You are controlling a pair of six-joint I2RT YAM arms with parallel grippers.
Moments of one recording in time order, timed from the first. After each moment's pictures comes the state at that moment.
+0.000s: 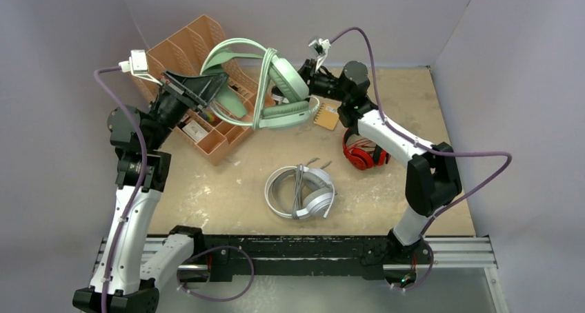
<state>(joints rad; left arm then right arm) -0.12 0.87 1.13 0.12 0.52 -1.04 0.49 1.70 1.38 0.51 -0.85 0.55</state>
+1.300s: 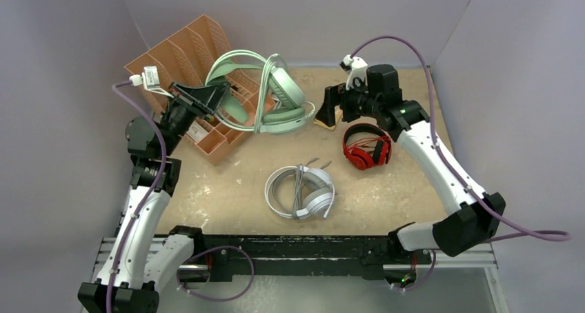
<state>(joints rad) -0.12 0.85 0.90 0.34 0.42 -0.97 0.41 1.38 1.37 -0.56 -0.34 0.14</state>
